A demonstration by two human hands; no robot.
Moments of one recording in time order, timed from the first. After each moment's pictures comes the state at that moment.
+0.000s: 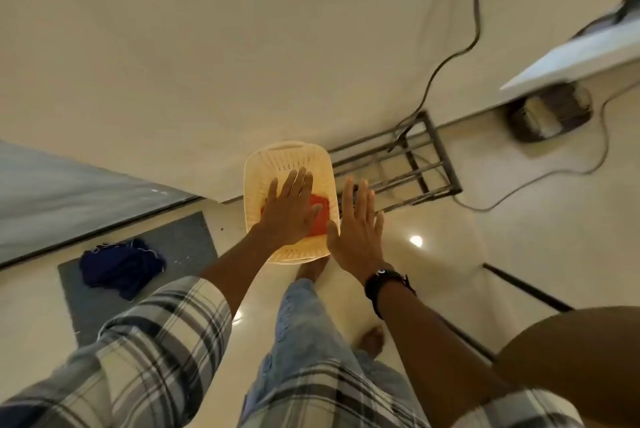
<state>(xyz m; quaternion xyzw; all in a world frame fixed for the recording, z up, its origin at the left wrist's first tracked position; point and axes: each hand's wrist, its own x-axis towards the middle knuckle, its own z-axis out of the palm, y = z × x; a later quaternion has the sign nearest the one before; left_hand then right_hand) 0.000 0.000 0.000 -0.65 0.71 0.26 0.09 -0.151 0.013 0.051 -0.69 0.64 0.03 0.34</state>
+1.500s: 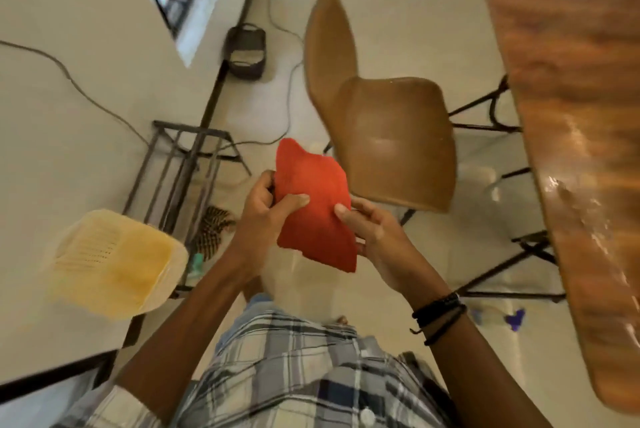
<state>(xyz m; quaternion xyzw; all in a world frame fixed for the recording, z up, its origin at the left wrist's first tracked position) -0.235 0.255 0.223 -0.35 0.54 0.75 -0.16 -0.345 0.402 0.213 -0.09 0.63 -0.59 0.51</state>
